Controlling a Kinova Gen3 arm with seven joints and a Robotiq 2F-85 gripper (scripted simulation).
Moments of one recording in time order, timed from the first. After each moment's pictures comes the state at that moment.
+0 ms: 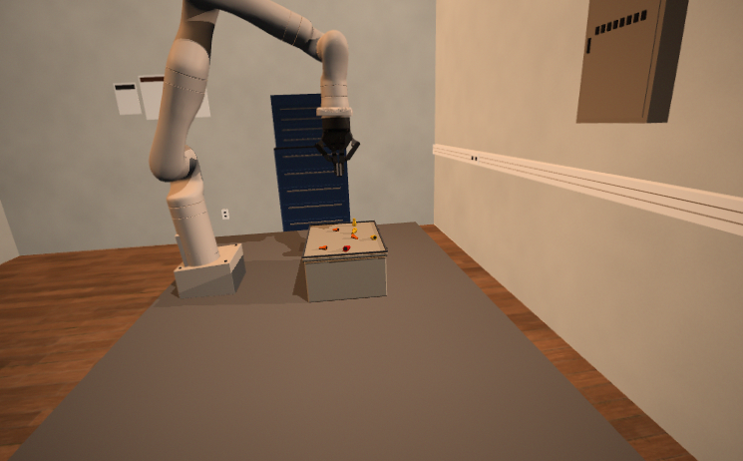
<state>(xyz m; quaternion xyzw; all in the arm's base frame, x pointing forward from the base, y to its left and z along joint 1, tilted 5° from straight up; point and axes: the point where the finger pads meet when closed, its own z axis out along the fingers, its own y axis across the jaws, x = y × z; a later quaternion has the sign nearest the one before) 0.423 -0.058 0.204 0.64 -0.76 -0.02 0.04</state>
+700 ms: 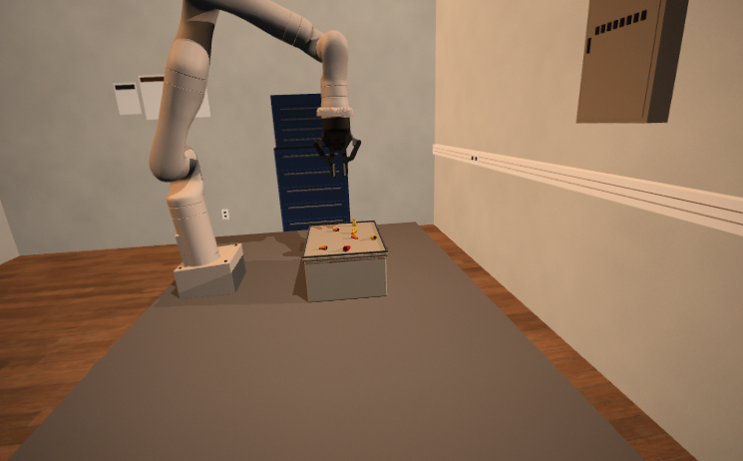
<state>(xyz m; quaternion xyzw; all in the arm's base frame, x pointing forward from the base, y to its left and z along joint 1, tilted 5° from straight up) 0.423 -0.059 0.204 0.65 -0.76 -0.02 0.04</state>
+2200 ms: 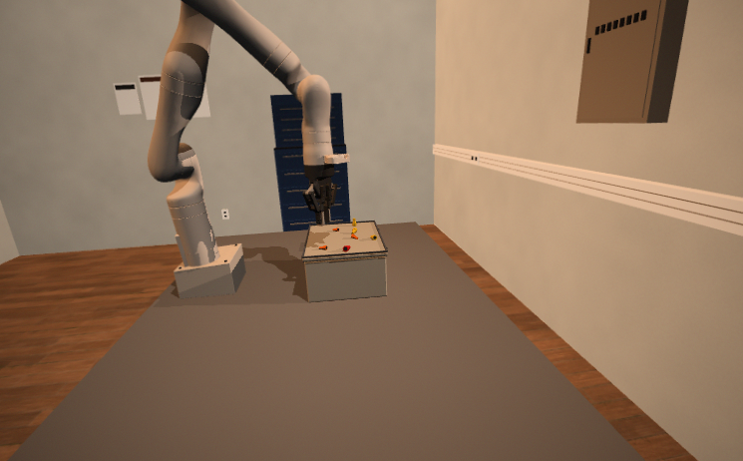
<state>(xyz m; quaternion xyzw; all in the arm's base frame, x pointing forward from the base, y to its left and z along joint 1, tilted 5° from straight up) 0.350 -0.138 0.100 0.94 -0.34 -0.03 0.03</state>
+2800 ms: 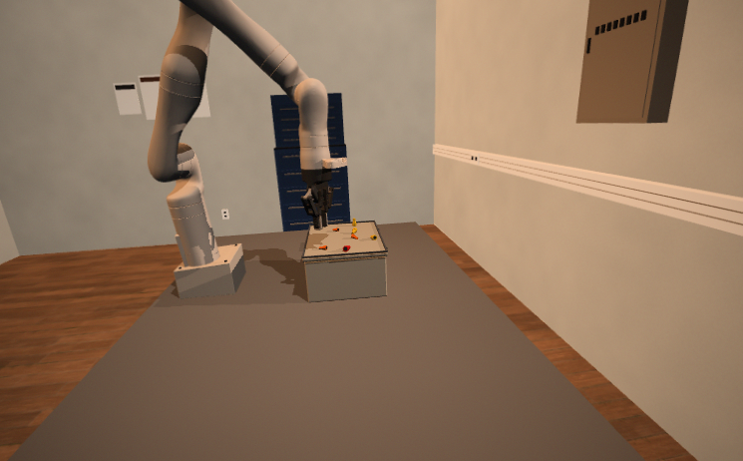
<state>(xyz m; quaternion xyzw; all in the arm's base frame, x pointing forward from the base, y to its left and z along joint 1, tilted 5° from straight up) 0.341 -0.144 0.092 0.95 -0.31 -0.04 0.02</state>
